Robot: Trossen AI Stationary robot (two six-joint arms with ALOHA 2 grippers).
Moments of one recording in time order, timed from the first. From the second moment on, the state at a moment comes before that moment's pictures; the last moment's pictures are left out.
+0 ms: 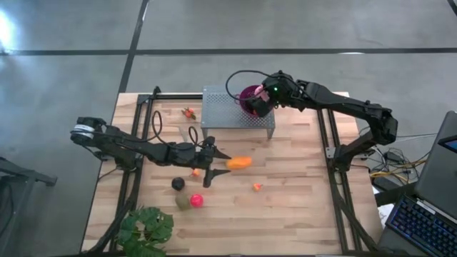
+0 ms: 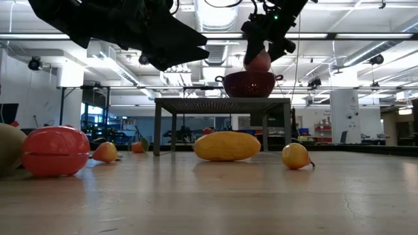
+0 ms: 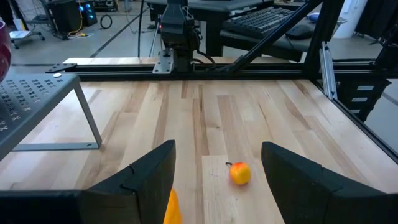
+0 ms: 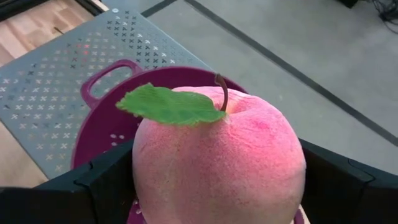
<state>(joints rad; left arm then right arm) -0.13 1.41 0.65 0.58 -0.09 -0.04 -0.41 1.48 1.40 -0.71 0.36 0.27</state>
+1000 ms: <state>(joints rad) -0.13 1.41 0.65 0.58 -0.09 -0.04 -0.41 1.55 1.39 -0.75 0.36 0.28</state>
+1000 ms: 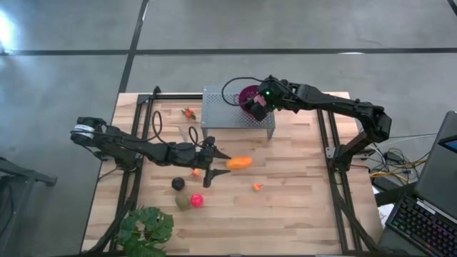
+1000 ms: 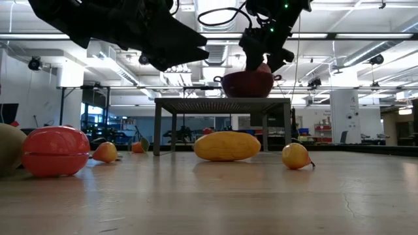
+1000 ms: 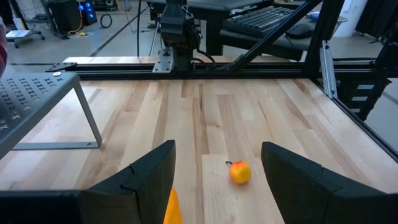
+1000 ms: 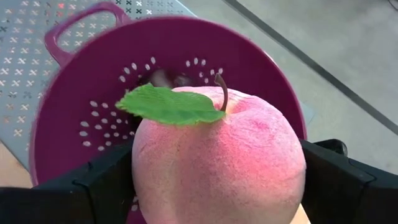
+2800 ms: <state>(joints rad) -0.13 1.41 0.65 0.58 -0.09 -0.03 -0.40 1.55 1.40 -0.80 0.45 0.29</state>
